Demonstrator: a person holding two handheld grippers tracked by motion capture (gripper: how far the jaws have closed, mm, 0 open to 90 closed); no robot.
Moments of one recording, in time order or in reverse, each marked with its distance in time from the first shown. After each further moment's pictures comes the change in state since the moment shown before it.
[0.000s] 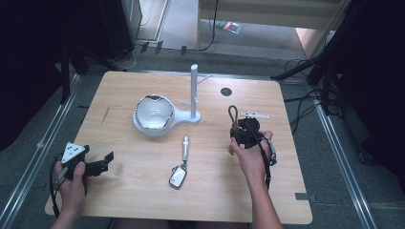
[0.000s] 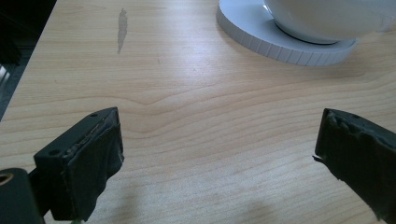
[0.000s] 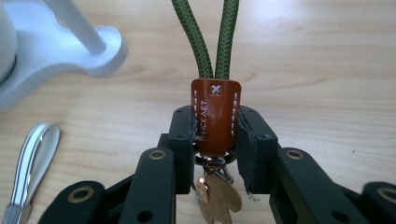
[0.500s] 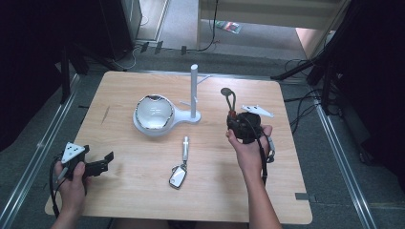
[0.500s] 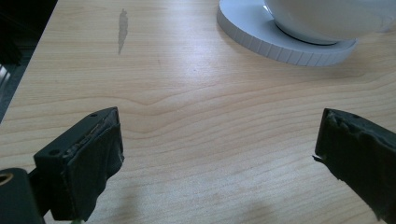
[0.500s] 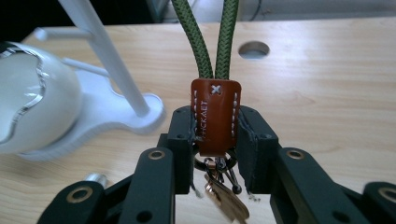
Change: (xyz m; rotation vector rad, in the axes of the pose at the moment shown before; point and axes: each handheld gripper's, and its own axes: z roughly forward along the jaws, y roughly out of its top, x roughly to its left) left arm 0.000 0.000 0.000 -0.005 0.002 -0.002; right arm 0.012 0.016 -0.022 -0.224 0.097 -0.030
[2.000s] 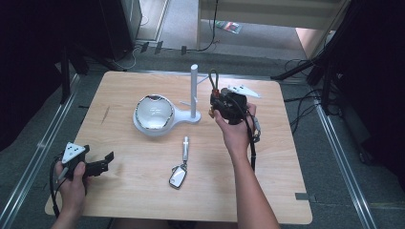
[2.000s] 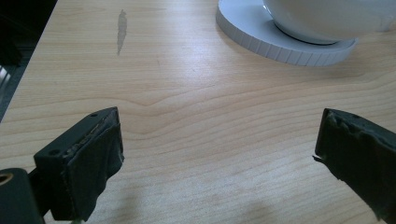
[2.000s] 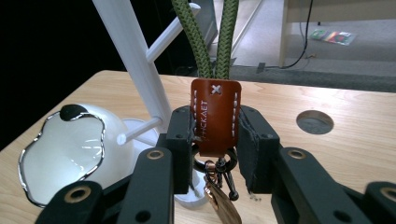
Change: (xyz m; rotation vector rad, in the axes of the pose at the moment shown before) left arm -0.001 0.000 0.000 0.000 0.000 0.006; right arm 0.028 0.044 0.035 -0.133 0.176 -0.052
